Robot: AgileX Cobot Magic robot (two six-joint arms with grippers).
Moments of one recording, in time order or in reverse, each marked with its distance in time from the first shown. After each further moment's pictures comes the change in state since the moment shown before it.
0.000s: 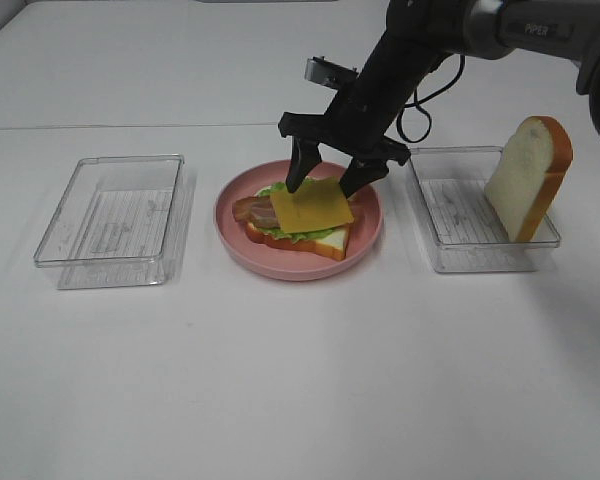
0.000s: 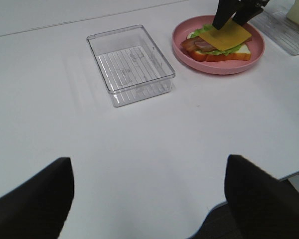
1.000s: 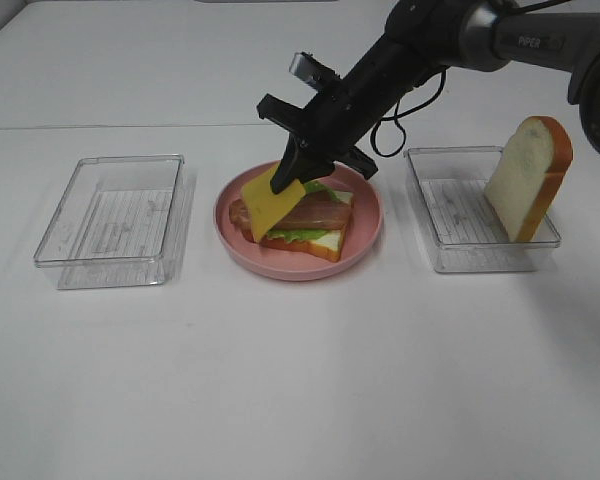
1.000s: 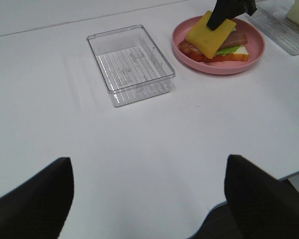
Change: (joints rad) left arm 0.000 0.000 0.000 0.000 0.000 0.000; right arm -0.003 0.034 0.000 0.300 0.020 -0.083
